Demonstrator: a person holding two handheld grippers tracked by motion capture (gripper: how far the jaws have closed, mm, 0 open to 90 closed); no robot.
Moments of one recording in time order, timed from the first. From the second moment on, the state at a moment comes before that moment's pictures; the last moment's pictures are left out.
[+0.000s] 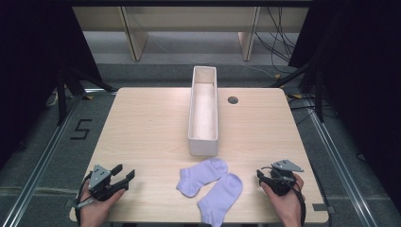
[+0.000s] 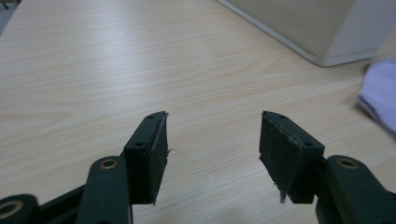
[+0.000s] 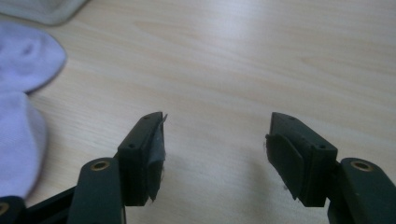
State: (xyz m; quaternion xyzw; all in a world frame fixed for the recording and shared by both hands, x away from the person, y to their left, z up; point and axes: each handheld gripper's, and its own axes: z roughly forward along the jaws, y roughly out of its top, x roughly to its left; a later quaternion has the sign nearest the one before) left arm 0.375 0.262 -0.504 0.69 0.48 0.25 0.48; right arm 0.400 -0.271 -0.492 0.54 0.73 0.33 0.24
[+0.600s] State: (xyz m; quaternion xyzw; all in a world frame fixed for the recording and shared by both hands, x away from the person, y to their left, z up) left arm 0.389 0.155 -0.477 0.81 0.33 0.12 0.47; right arm 0.407 -0.191 -0.455 0.49 0.79 0.34 0.15
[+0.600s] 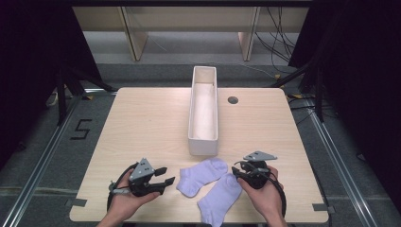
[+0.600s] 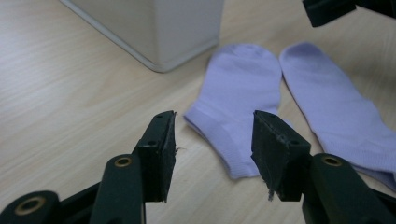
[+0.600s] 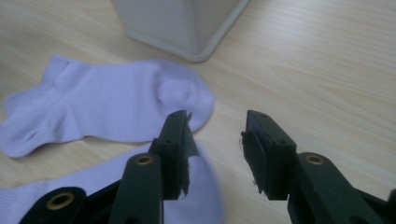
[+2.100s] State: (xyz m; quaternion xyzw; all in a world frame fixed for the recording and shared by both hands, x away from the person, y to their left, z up) left arm 0.411 0.173 -0.490 0.90 0.23 0.17 0.32; right arm 0.425 -0.097 -0.471 0.44 0.84 0.31 0.10
